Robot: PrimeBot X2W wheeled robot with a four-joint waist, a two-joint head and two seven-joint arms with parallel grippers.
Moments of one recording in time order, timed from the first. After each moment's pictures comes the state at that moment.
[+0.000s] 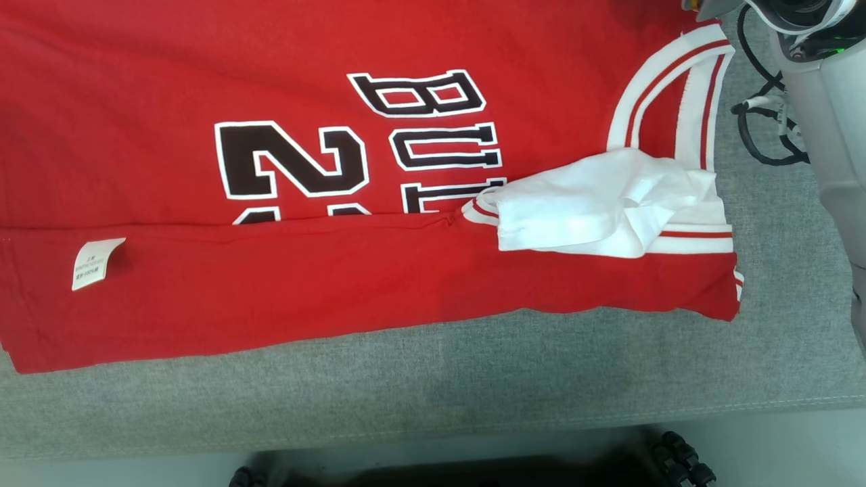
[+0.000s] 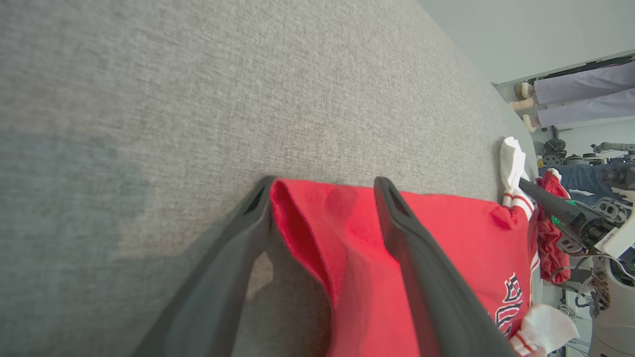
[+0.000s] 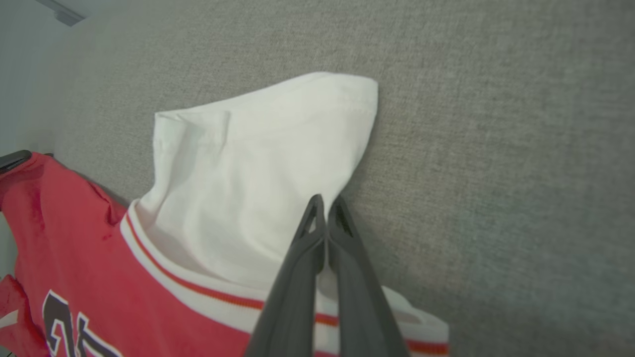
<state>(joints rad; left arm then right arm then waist) -0.84 0.69 -0.23 0.26 -1.55 -0.13 0.65 -1.14 -0.25 0.47 0.24 0.78 -0.10 0.80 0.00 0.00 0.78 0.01</state>
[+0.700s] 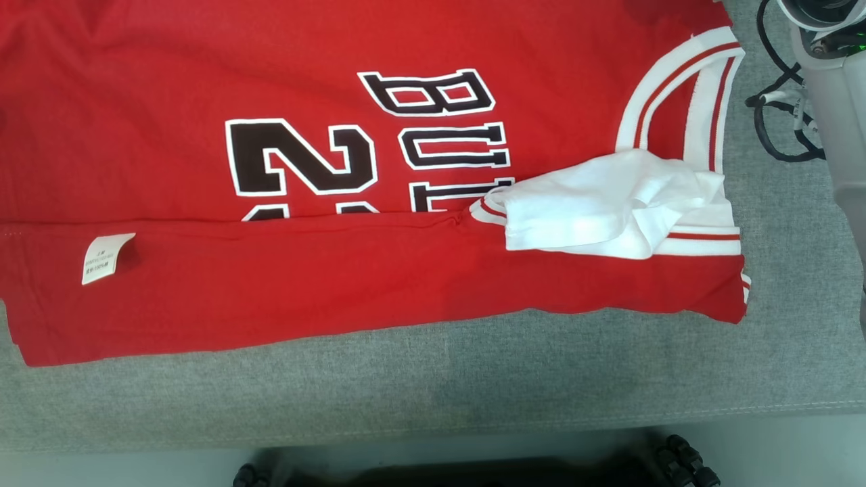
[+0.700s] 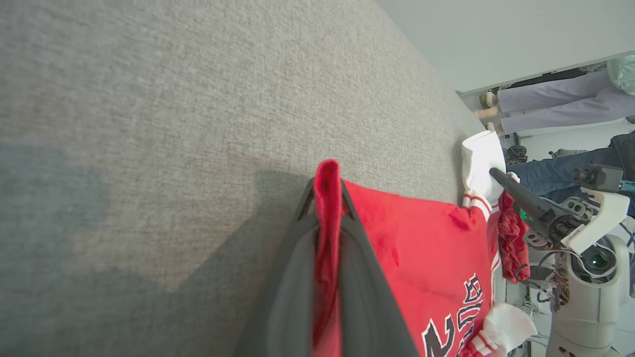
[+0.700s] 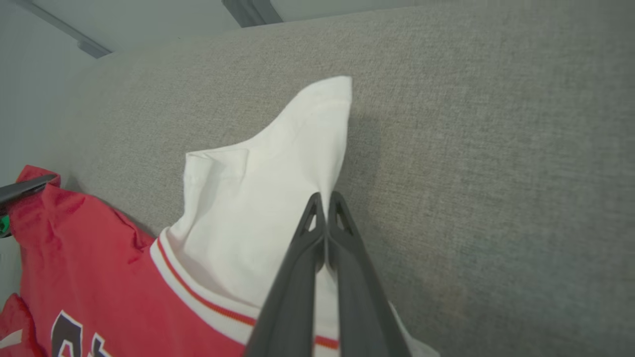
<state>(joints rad) -0.84 0.64 -0.21 0.21 -1.60 -0.13 0.63 -1.13 -0.27 0.45 0.20 0.76 -0.09 0.73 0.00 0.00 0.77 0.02</state>
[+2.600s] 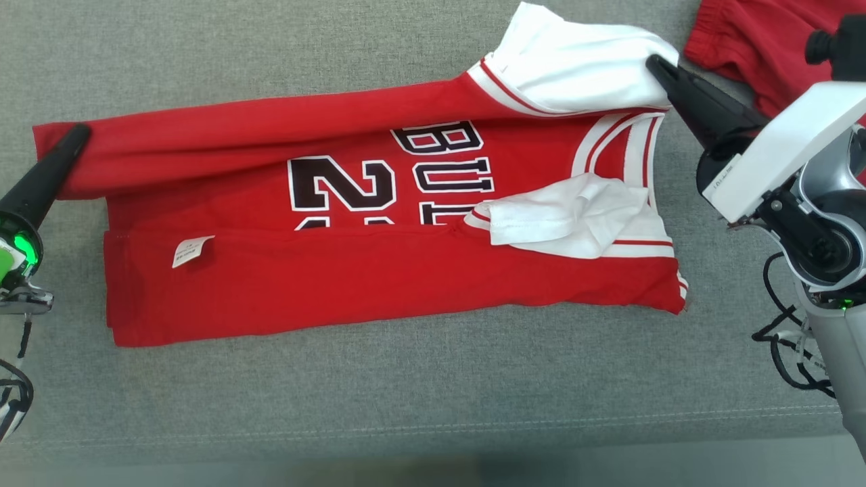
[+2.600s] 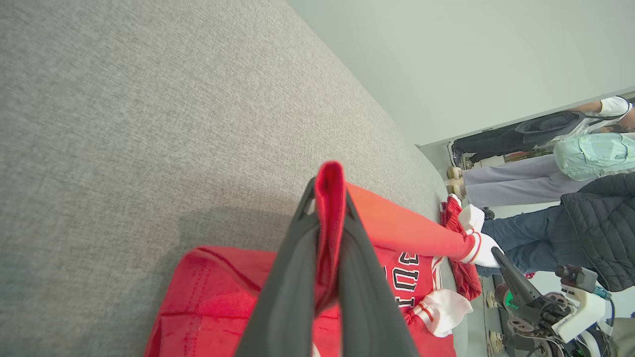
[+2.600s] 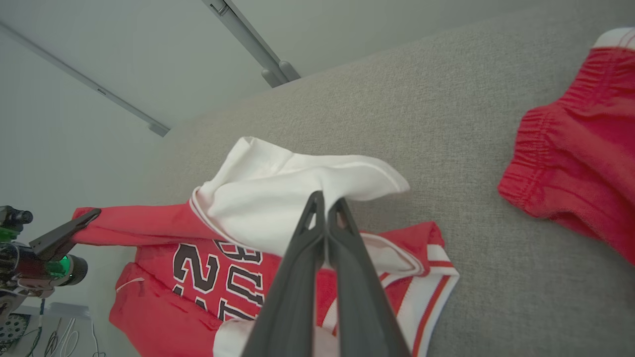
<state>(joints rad) -0.42 0.54 -0.14 0.09 -1.58 -0.13 0.36 -0.49 -0.35 0.27 -0.14 0.87 -0.07 0.47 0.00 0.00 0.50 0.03</state>
